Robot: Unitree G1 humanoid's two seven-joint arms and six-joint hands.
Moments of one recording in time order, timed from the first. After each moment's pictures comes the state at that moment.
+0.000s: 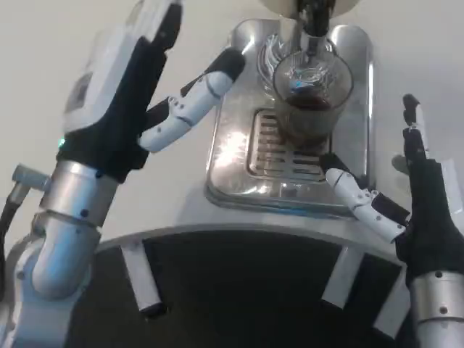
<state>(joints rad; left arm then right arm) -0.36 0.34 0.01 -0.17 0.41 -0.20 -0.02 -0.01 0.06 0.13 -0.47 -0.52 0.29 -0.14</state>
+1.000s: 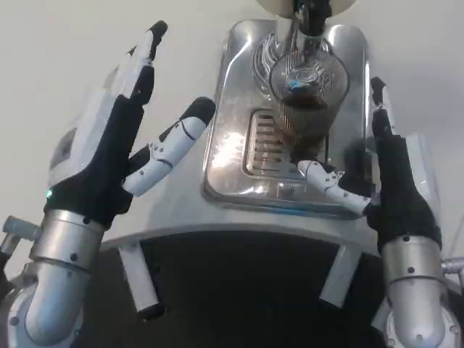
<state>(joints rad) -0.21 0.31 0.02 -0.23 0.43 -0.10 -0.02 -0.21 0.03 0.12 -0.25 -0.48 0.27 -0.18</state>
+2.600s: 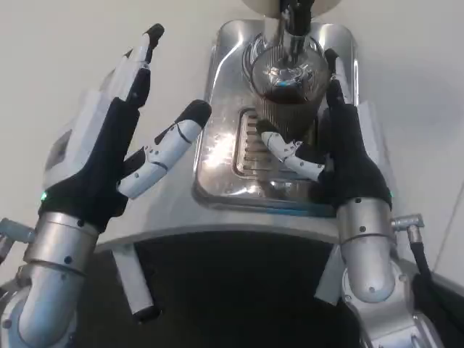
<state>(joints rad) -0.20 0.34 0.02 -0.24 0.41 -0.10 -0.02 -0.44 0.04 0.16 0.04 -0.43 0.19 -0.25</state>
